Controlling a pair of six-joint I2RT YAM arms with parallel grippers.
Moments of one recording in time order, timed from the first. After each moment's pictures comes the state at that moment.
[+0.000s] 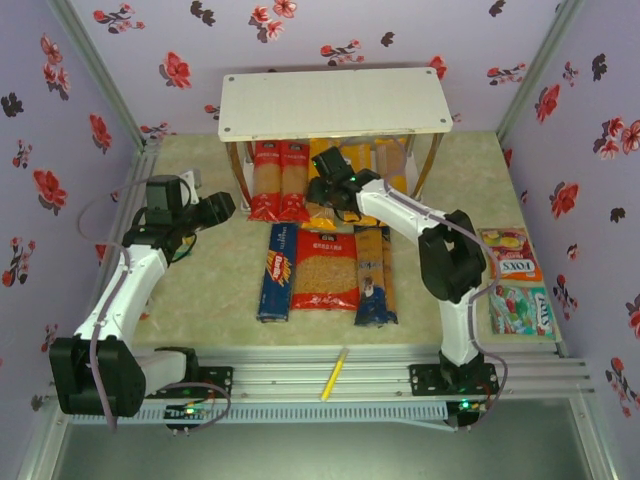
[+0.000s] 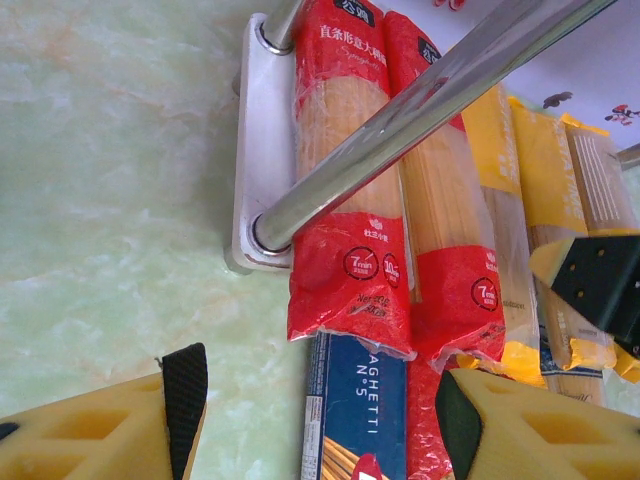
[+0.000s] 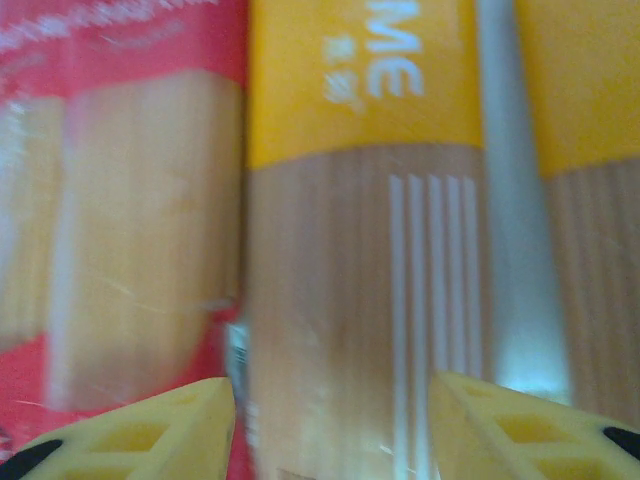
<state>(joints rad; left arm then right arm) -0.10 1.18 0.93 -0.39 0.29 -0.43 0.66 2.01 1.65 -0.55 0.11 0.73</state>
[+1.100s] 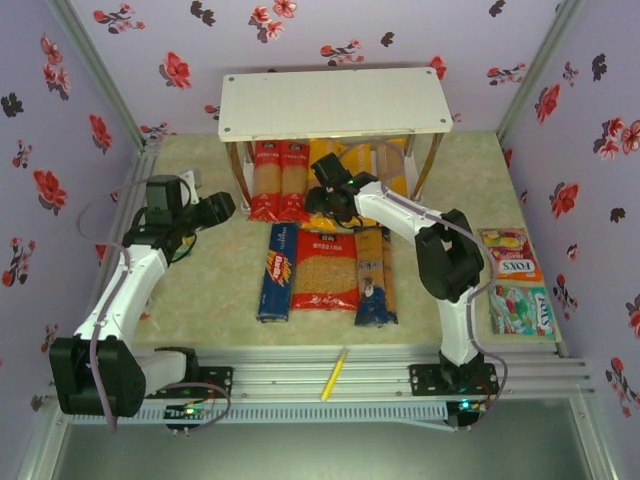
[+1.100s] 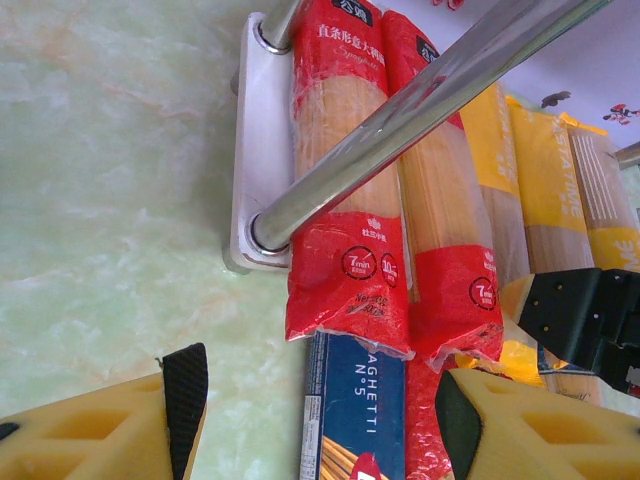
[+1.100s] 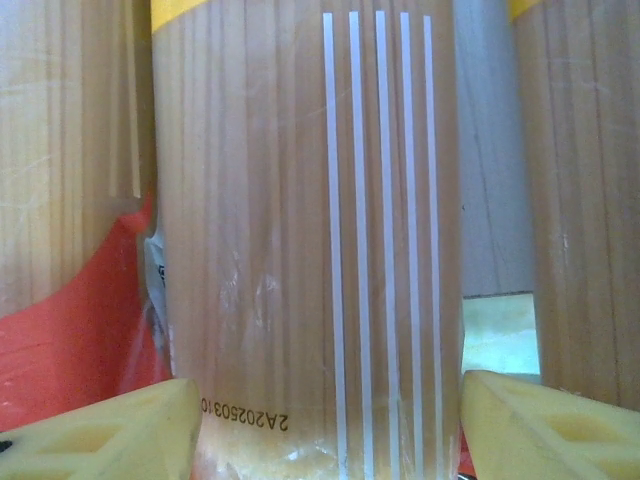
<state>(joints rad) -0.10 1.18 0.93 -0.39 0.29 -0.43 0.66 2.04 1.66 -0.64 0.05 0.76</state>
